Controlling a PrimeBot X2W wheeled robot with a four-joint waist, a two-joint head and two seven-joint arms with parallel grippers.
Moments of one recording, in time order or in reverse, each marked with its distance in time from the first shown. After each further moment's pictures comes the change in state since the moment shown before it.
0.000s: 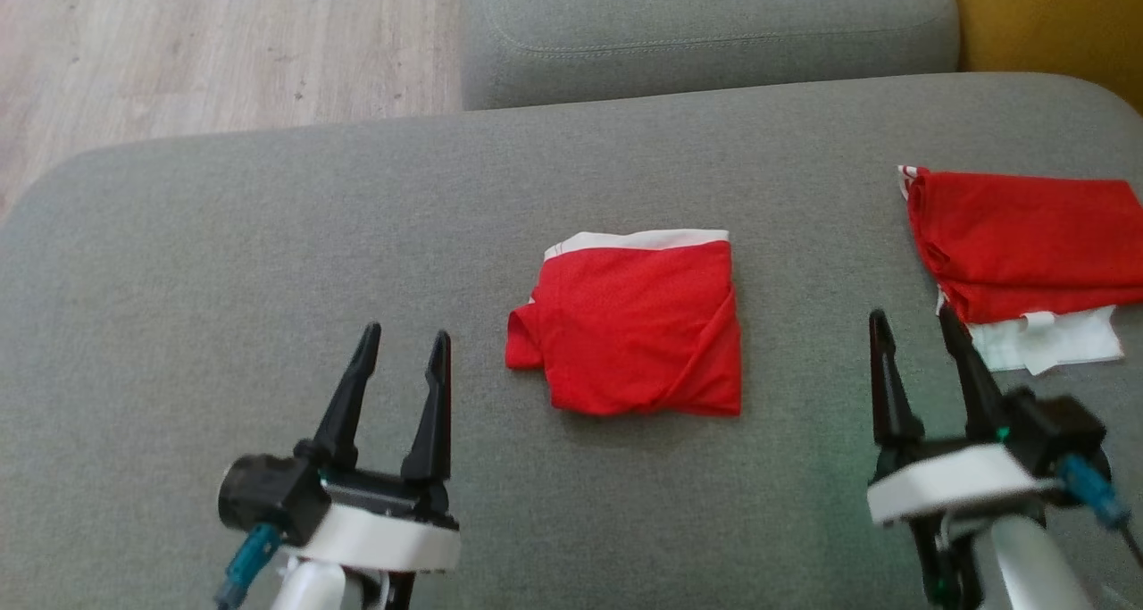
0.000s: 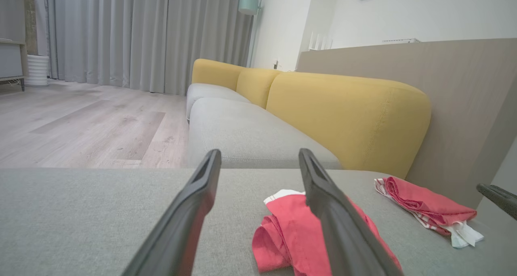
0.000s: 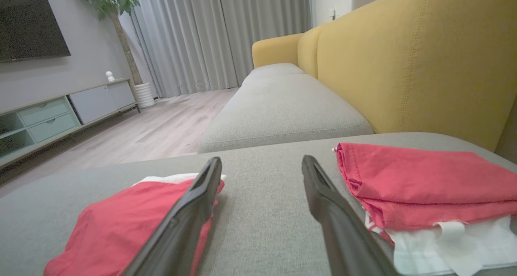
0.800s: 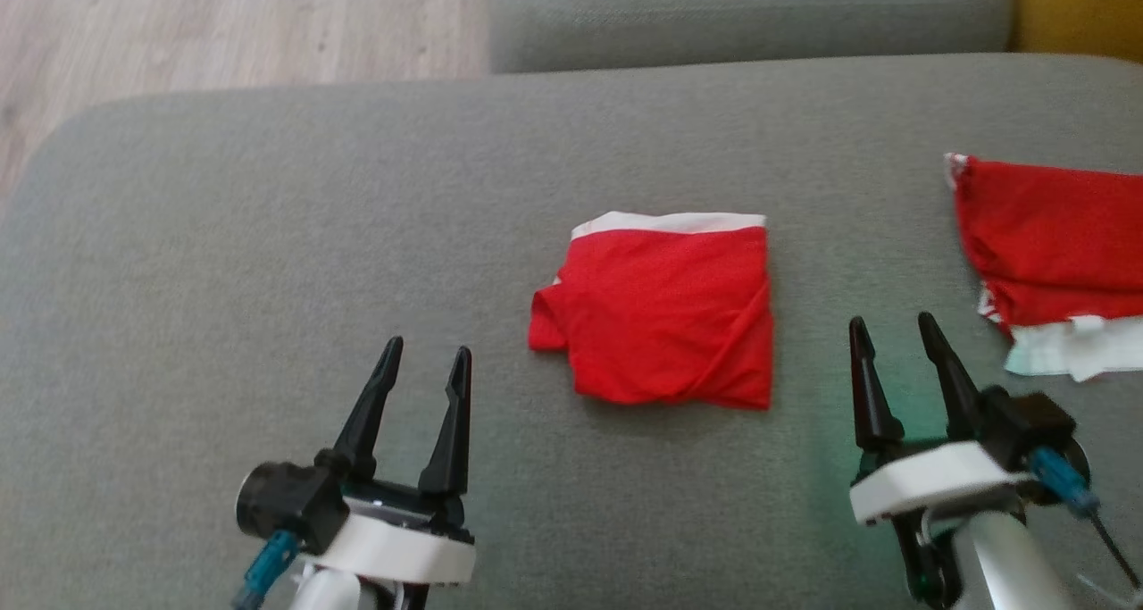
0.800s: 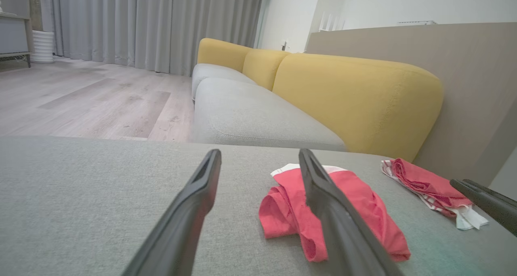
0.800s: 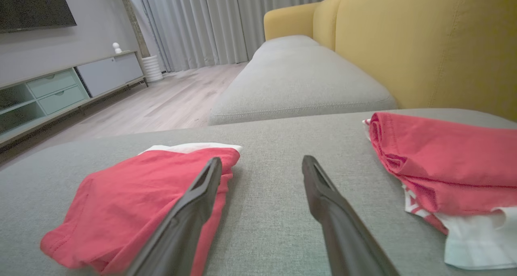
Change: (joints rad) left arm 0.024 0.000 -0.035 0.008 0.006 0.000 0.000; right arm 0.010 0.024 -0.004 0.023 -0.048 0.000 0.000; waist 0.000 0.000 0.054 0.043
